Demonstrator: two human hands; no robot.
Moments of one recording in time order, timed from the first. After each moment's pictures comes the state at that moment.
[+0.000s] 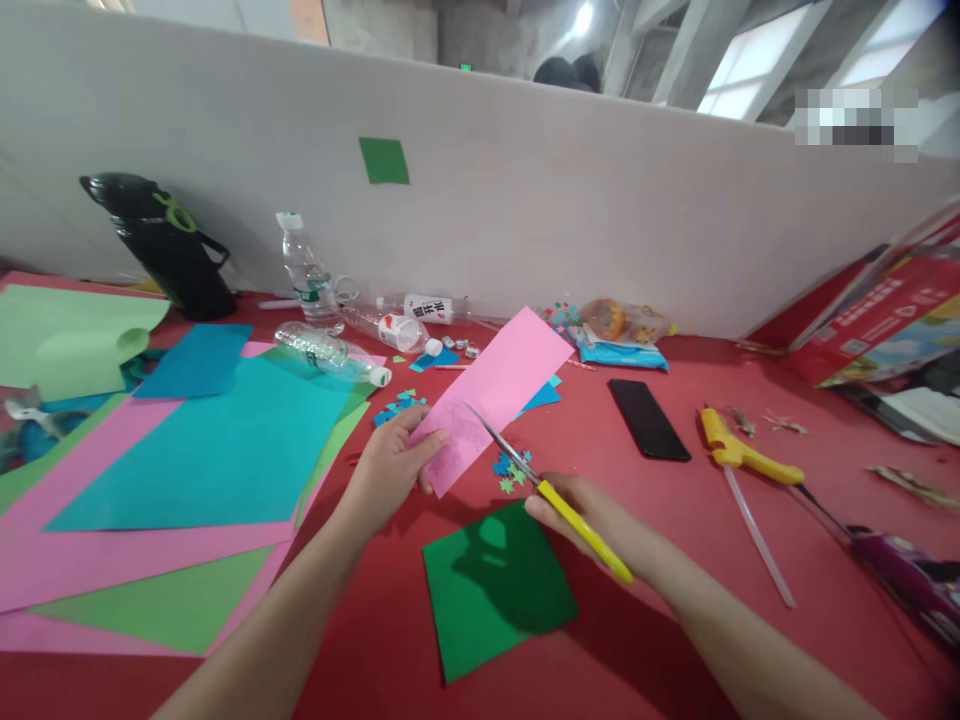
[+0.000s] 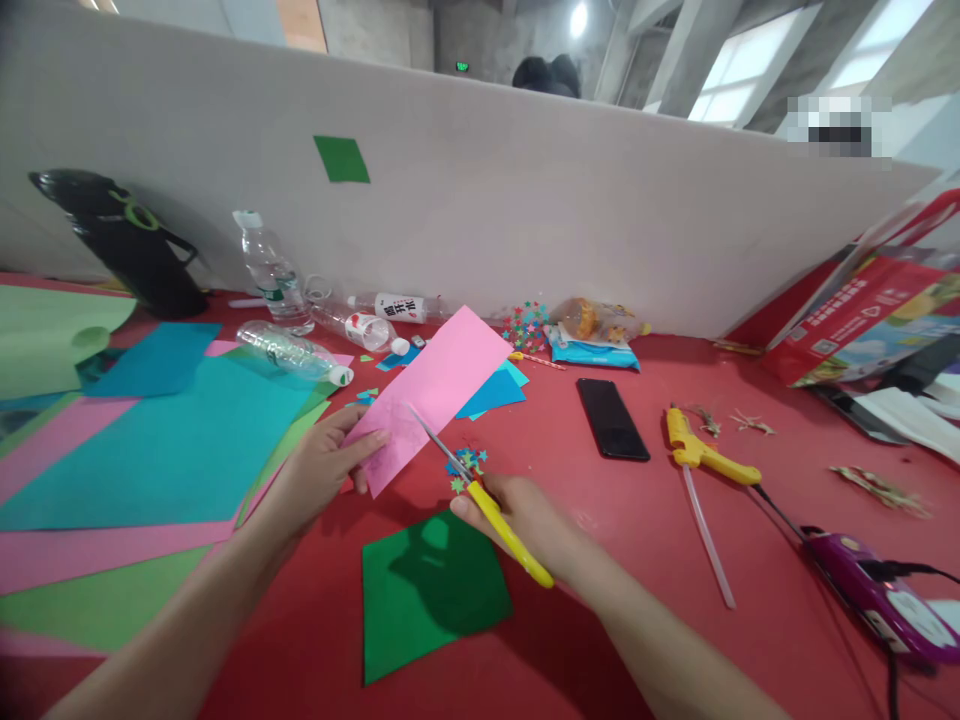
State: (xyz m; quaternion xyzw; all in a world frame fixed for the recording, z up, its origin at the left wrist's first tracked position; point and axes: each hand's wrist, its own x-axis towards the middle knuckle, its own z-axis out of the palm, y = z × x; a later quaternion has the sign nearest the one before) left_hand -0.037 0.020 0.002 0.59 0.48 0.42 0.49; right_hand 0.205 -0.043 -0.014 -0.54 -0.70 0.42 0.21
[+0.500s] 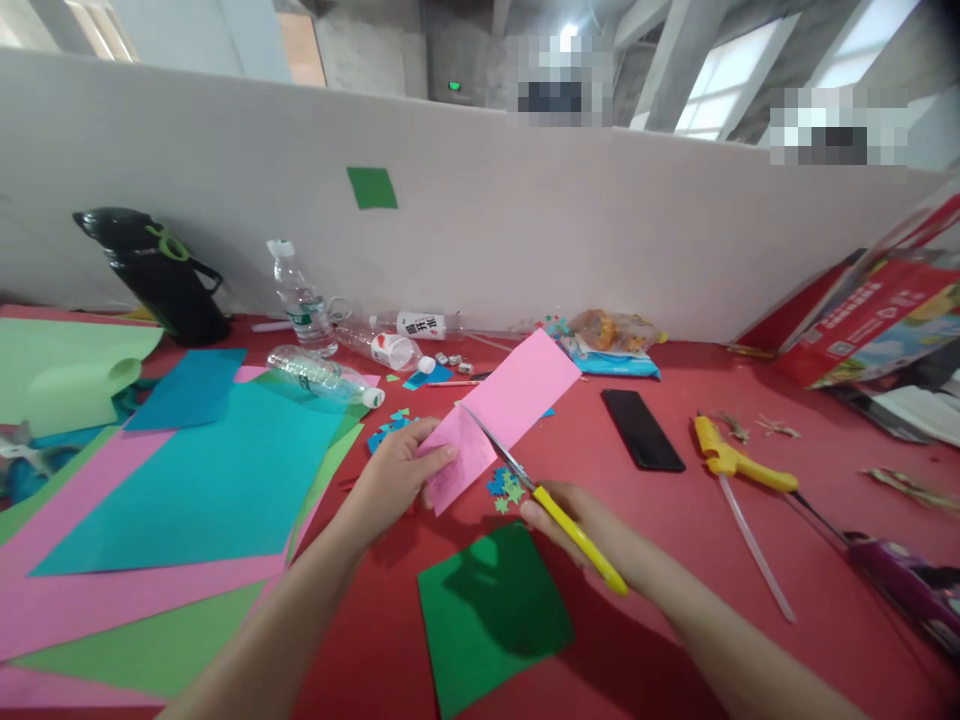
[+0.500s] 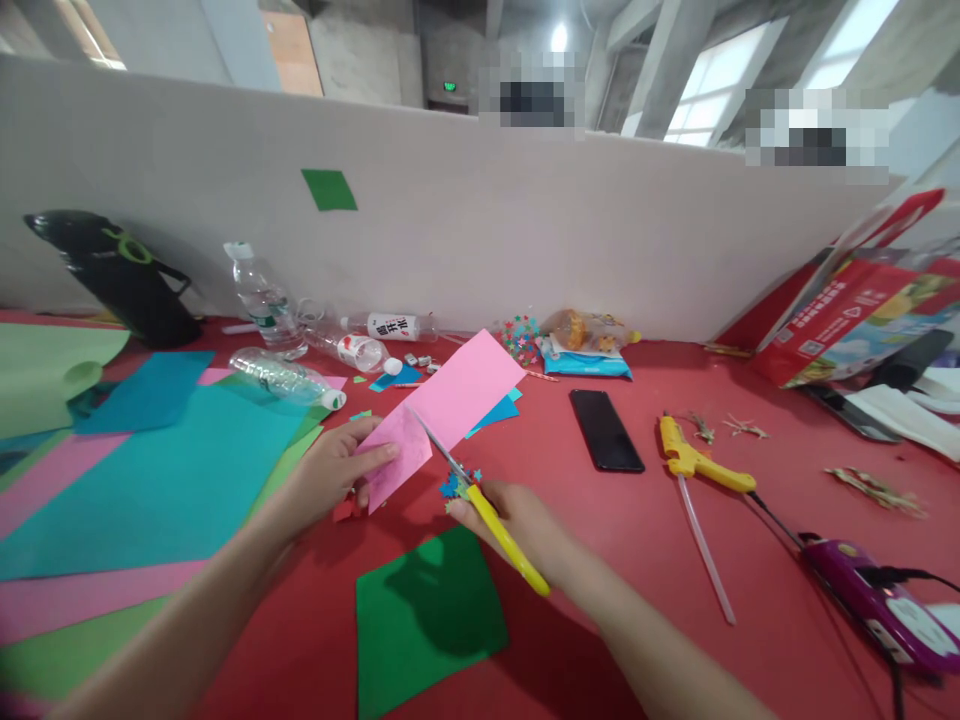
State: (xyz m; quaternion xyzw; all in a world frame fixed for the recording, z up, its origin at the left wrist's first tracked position) left_hand -0.027 0.031 0.020 0.60 0.47 0.35 0.55; right_hand 0.202 -0.036 -0.004 -0.57 -0.64 0.46 0.25
